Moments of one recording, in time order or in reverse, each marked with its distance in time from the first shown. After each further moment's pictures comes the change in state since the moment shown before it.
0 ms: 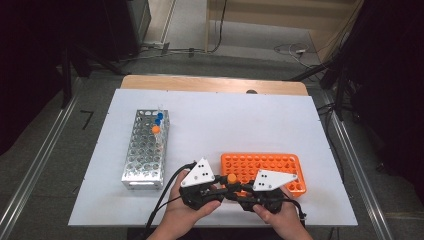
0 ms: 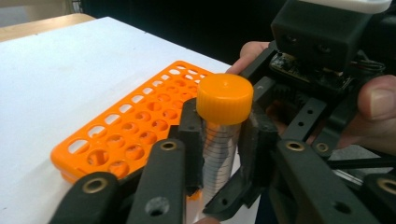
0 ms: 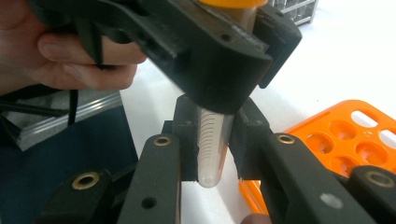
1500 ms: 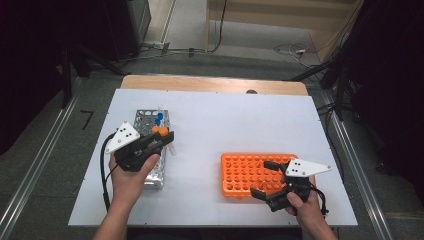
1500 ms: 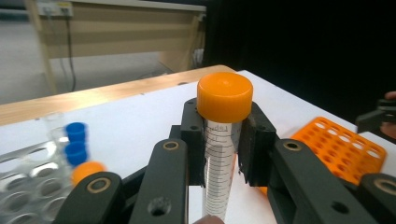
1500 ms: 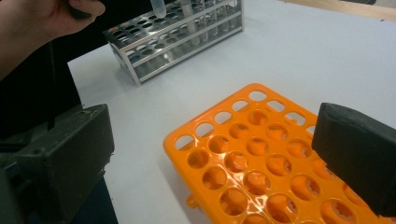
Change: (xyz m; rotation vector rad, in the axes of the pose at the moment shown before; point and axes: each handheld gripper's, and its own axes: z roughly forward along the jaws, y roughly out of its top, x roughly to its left) left arm 0.100 0.007 -0.113 -0.206 0.426 -0.084; right arm -0.045 -0.017 -0.052 -0.084 -0.103 0.112
